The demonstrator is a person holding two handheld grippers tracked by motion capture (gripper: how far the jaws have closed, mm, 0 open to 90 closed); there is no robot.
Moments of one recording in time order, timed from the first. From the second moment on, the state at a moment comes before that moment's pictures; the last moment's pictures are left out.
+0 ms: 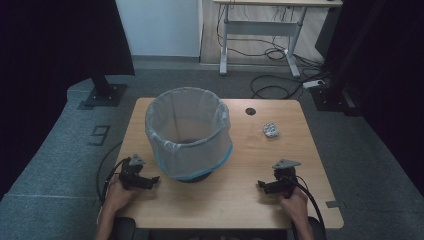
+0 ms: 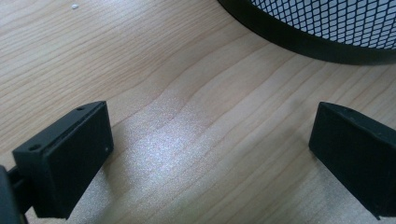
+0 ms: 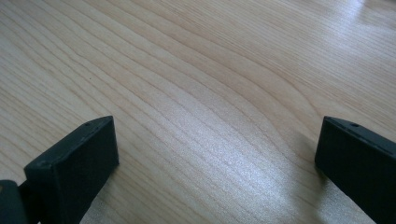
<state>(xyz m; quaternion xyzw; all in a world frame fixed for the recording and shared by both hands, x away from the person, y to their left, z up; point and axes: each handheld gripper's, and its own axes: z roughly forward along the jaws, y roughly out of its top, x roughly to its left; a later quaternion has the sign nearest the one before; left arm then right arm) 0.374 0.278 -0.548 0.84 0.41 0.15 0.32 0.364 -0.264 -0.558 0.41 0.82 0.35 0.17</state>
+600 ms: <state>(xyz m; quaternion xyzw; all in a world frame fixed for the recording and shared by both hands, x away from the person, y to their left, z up) 0.375 0.278 -0.548 0.84 0.41 0.15 0.32 0.367 -0.263 -0.557 0.41 0.82 0.35 0.17</state>
